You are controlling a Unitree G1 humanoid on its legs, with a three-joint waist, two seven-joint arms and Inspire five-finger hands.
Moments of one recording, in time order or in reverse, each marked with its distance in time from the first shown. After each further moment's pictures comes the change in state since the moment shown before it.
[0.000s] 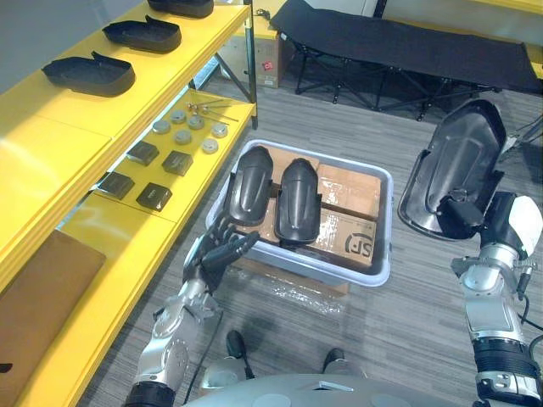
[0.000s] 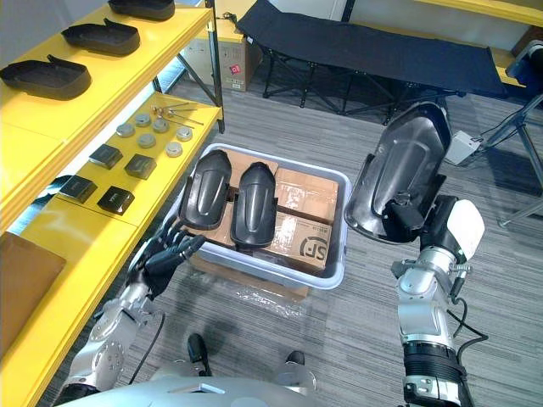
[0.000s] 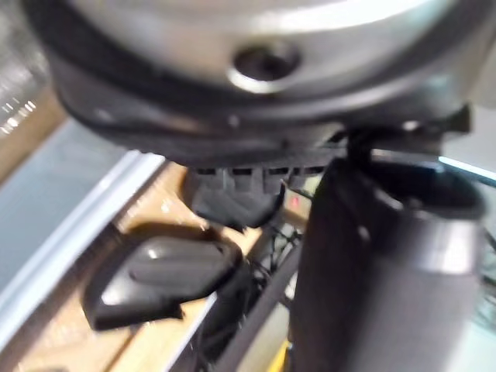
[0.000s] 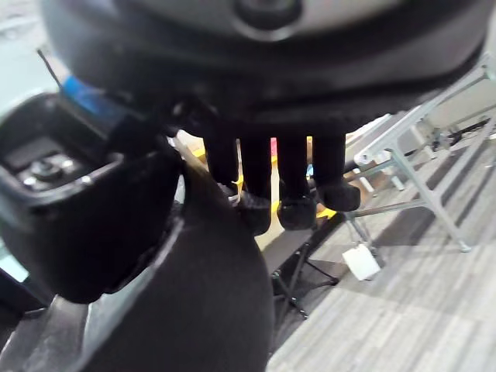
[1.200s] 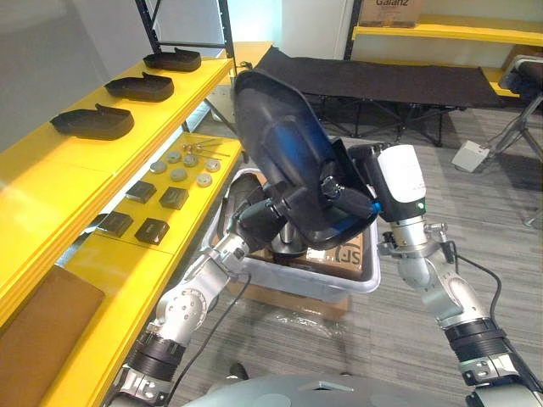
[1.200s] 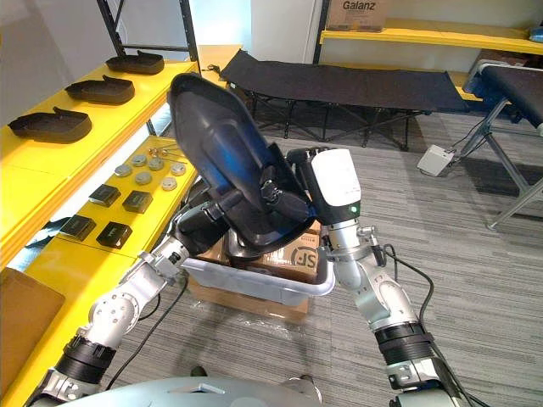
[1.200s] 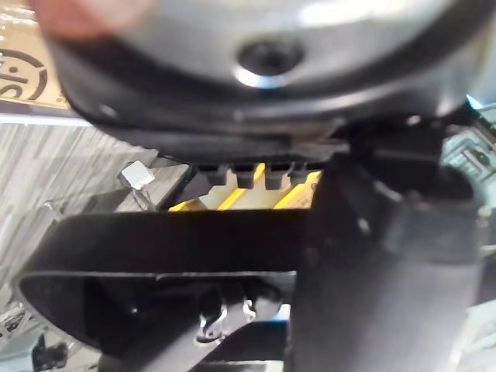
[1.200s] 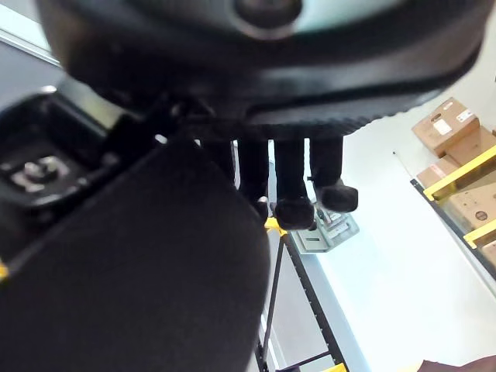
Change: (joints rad) left arm -0.241 0.072 -0.210 -0.073 -0.435 0.164 0.015; right arm -0.085 0.004 0.383 -0.107 -0.313 -0.567 -0.089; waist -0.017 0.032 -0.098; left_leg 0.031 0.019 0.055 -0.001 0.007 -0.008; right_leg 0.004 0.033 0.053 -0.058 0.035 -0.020
